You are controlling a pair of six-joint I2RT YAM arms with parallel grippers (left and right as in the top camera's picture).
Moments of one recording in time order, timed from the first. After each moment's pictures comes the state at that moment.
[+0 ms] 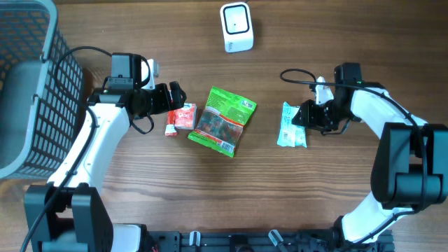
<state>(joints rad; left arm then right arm) -0.06 1.56 1.08 -0.63 0.28 -0.29 -0.04 1.87 1.06 -0.69 -0.47 0.03</state>
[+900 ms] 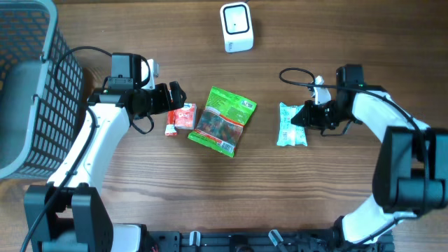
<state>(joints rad) -0.06 1.56 1.08 -0.63 0.28 -0.29 -0.05 1.80 1.04 -0.67 -0.58 -0.03</state>
